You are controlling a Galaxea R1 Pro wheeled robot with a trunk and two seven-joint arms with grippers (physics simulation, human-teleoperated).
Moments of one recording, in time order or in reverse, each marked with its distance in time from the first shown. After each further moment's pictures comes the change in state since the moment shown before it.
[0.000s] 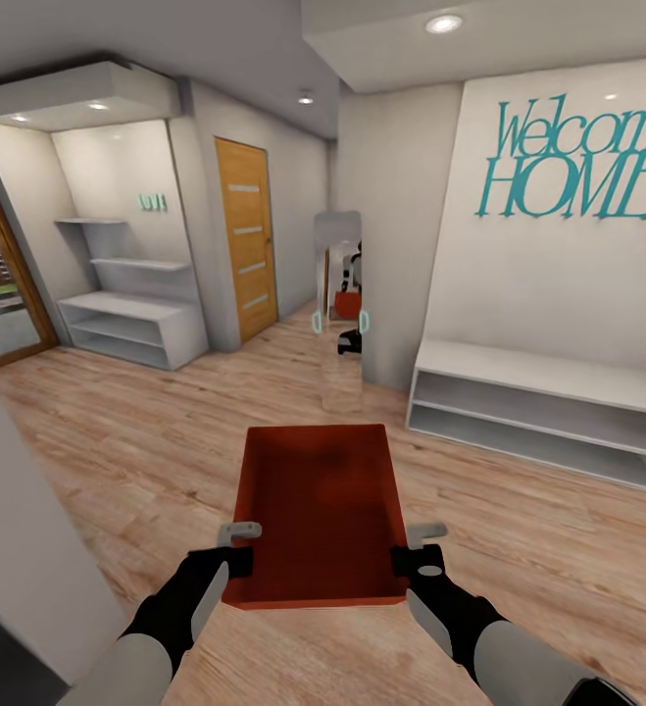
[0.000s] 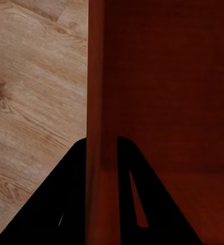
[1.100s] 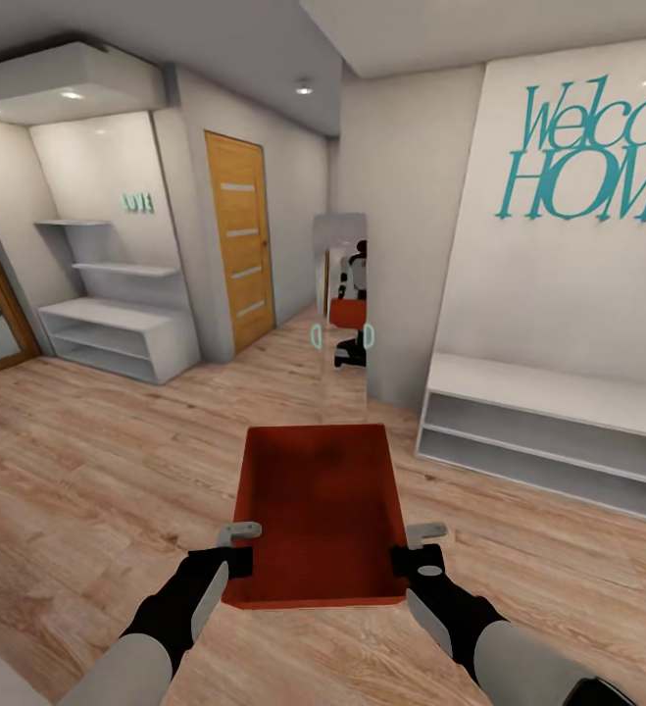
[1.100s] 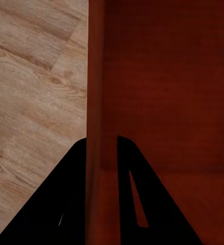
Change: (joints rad) left arm 0.000 0.000 0.000 0.000 0.001 0.000 0.000; right arm 0.000 0.000 -0.001 0.000 0.002 0.001 -0.001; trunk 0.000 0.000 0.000
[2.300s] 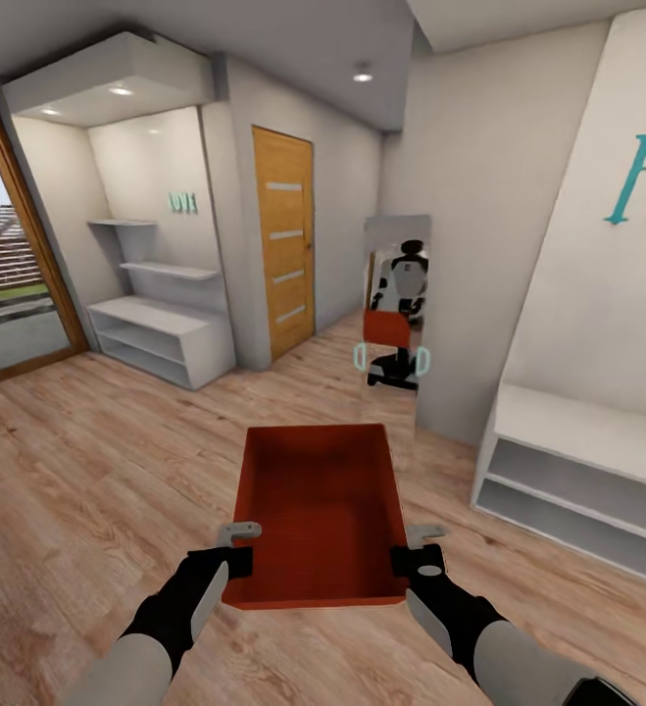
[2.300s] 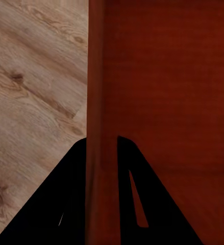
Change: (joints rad) left arm 0.000 0.000 0.001 0.000 -0.001 0.000 -0.001; right arm 0.000 0.000 0.000 0.000 0.001 0.000 0.000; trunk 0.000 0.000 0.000
